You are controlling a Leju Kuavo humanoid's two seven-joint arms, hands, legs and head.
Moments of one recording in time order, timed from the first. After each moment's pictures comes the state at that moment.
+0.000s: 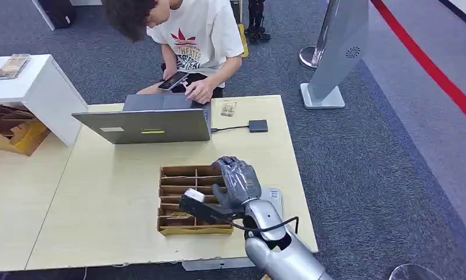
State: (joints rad) left arm -0.07 -0.01 -1.43 -0.14 1.14 0.10 -0.02; right arm -0.38 0.10 0.75 -1.13 1.00 -0.27 0.20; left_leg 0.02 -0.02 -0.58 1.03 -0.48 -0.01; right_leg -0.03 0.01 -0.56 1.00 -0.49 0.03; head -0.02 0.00
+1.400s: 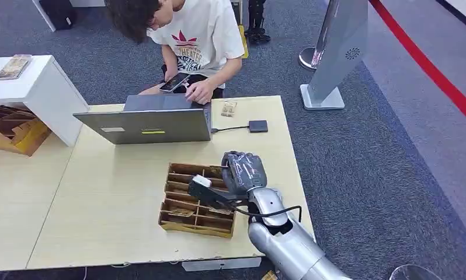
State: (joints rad) left arm -0.07 -0.01 -1.43 -0.14 1.13 0.10 -0.01; right arm -0.47 0.11 0.72 -0.98 1.01 -0.28 0.22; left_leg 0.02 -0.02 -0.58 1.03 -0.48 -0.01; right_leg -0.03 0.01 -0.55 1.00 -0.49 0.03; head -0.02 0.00
